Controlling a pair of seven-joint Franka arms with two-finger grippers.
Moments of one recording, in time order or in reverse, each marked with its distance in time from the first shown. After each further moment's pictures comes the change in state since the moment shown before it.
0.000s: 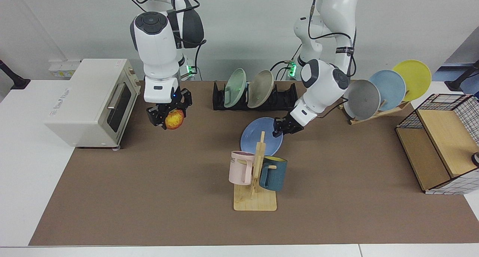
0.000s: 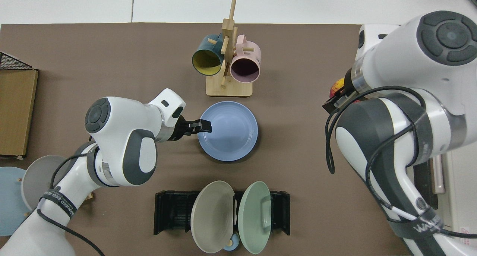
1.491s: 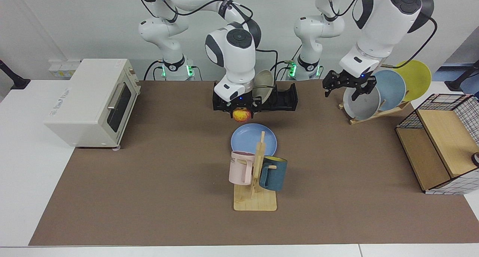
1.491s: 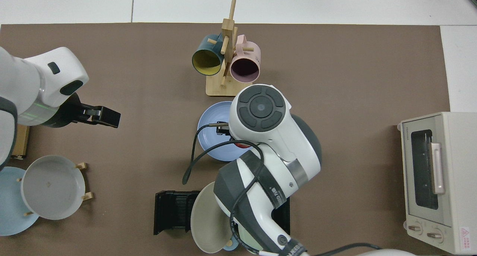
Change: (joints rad) left arm 0.010 -0.177 0.223 0.450 0.463 -0.769 0.073; right arm 0.346 0.130 0.005 -0.048 0.096 0.140 1.102
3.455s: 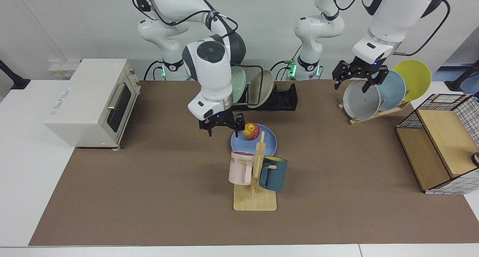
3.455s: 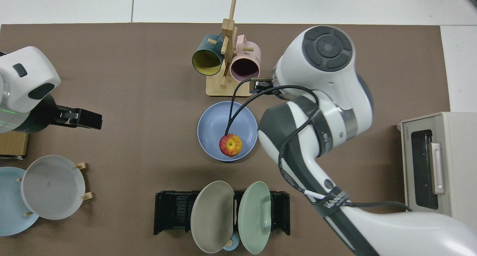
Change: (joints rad) left arm 0.012 -0.052 0.027 0.002 0.000 -0.018 0.020; right arm -0.175 0.071 -0.030 0.183 -0.006 -0.028 -0.244
